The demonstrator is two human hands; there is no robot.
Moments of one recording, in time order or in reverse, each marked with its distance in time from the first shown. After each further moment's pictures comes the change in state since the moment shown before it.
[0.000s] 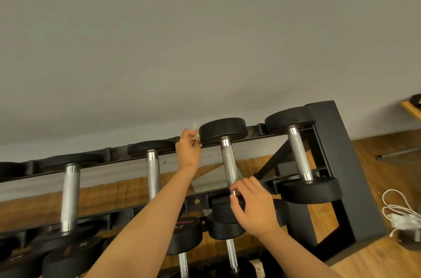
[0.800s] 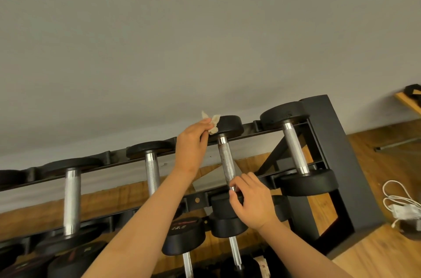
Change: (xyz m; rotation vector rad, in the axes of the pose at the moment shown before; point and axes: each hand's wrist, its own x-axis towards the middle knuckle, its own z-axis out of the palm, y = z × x) left_hand -0.020 0.050 -0.020 0.190 -0.044 0.578; right_hand -0.001 0.001 -0.001 -0.009 0.007 0.005
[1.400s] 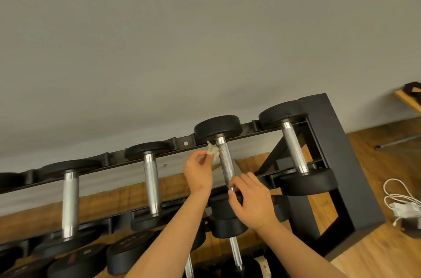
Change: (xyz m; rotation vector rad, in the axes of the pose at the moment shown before) left_hand -0.058 0.013 0.037 -0.344 0.071 -0.708; right_hand 0.000 -0.002 0.000 0.006 0.008 0.015
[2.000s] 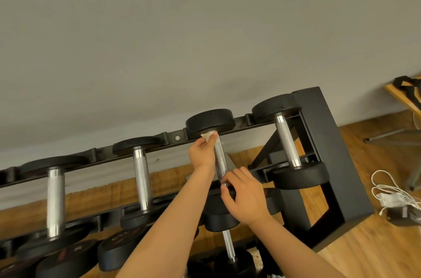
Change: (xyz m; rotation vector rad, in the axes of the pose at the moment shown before) left_hand 0.019 0.020 0.039 -0.265 0.009 -0.392; right_hand 0.000 0.000 0.000 0.006 -0.001 0.017
